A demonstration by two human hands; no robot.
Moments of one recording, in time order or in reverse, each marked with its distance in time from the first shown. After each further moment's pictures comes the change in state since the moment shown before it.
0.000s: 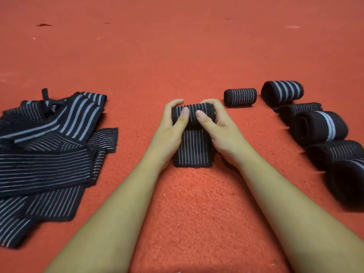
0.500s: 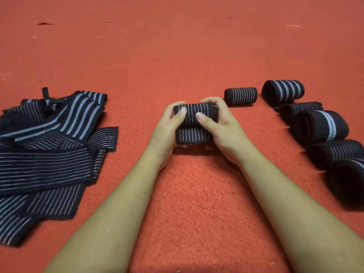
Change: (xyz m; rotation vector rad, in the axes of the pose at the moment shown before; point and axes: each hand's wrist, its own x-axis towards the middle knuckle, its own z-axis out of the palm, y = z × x) left_hand 0.002 0.002 -0.002 -0.254 -0.079 -0.150; right_hand 0.000 0.005 -0.004 0.092 -0.021 0.038
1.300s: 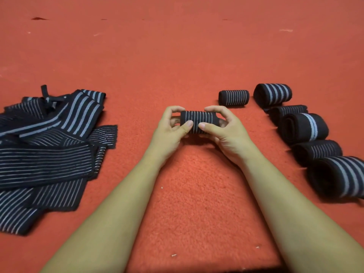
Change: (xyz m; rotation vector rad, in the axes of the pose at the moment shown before) left_hand -0.001 -0.008 0.001 0.165 0.007 0.127; right_hand -0.011 0.001 -0.021 0.188 0.107 0.207
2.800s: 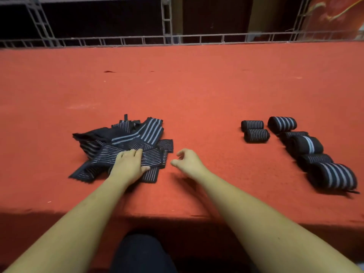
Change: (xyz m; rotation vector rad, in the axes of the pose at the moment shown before) left_hand -0.149 0.069 -0.209 1.740 0.146 -0.134; right_hand -0.084 0.004 0.201 -0.783 -0.114 0.070
